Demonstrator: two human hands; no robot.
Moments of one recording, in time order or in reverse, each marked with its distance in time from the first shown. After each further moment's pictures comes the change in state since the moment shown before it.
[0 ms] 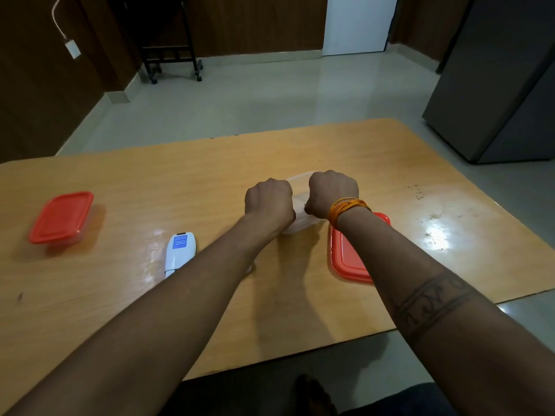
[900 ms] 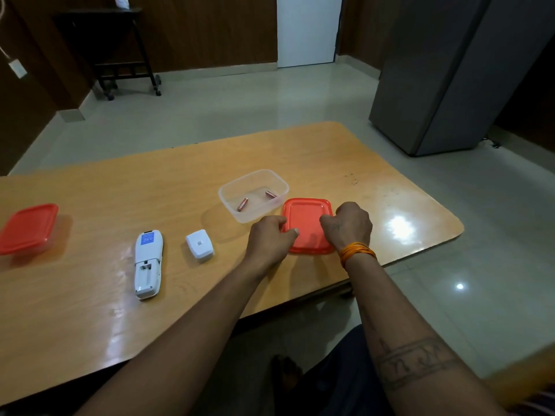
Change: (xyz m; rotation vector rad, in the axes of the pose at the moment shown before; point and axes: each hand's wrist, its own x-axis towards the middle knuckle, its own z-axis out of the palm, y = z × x) left_hand -0.111 0.070 0.017 -0.861 -0.107 -0.041; right_hand -0.123 0.100 0.035 0.619 0.213 0.576
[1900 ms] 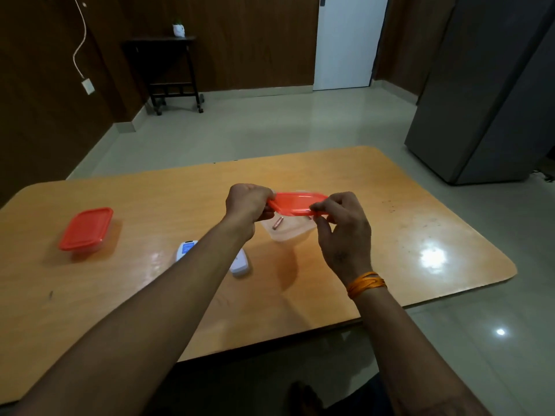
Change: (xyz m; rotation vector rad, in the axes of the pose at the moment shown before) left_hand 0.065 -0.002 -0.119 -0.622 0.271 -0.262; right_hand -0.033 -0.066 0.017 0.277 0.295 -0.784
